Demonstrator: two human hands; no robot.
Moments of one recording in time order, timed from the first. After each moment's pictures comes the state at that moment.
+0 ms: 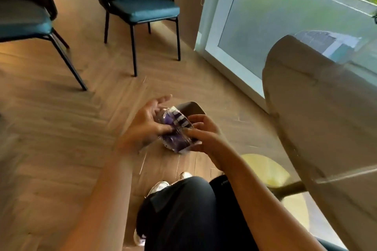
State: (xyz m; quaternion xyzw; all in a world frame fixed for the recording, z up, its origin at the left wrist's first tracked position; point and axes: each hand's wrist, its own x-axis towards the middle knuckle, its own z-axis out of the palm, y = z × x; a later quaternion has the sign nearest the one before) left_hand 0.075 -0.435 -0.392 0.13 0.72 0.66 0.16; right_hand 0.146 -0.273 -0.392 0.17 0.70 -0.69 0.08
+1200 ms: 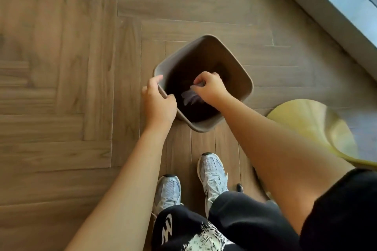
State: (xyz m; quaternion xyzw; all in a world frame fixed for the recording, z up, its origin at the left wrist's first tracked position) left_hand -0.131 -0.322 -0.710 -0.06 0.86 0.47 0.18; right_hand -0.120 -0.175 -0.735 0.31 0.86 -0.38 0.15
